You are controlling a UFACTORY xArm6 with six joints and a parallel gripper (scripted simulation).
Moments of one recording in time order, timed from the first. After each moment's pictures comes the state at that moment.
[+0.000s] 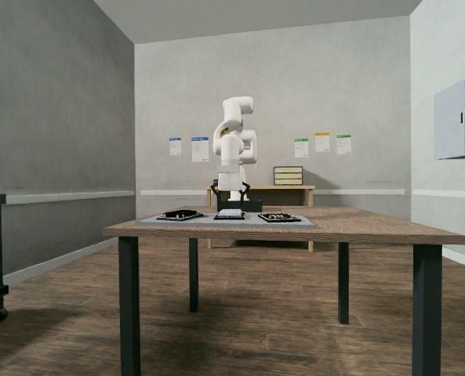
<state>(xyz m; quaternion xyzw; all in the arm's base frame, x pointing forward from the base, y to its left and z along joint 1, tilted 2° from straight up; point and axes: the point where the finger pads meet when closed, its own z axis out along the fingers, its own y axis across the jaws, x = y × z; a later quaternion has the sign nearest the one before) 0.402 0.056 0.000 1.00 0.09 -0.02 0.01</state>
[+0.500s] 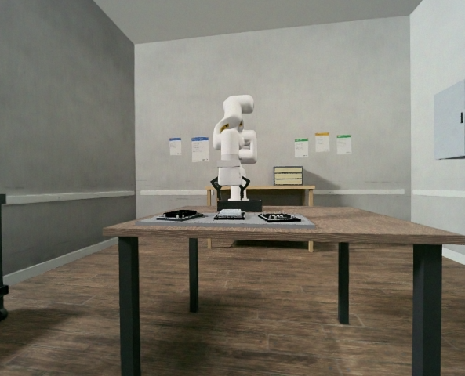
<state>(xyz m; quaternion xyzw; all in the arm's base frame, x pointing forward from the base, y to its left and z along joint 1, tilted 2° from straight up) 0.403 0.056 0.022 1.00 0.09 -0.02 0.01</state>
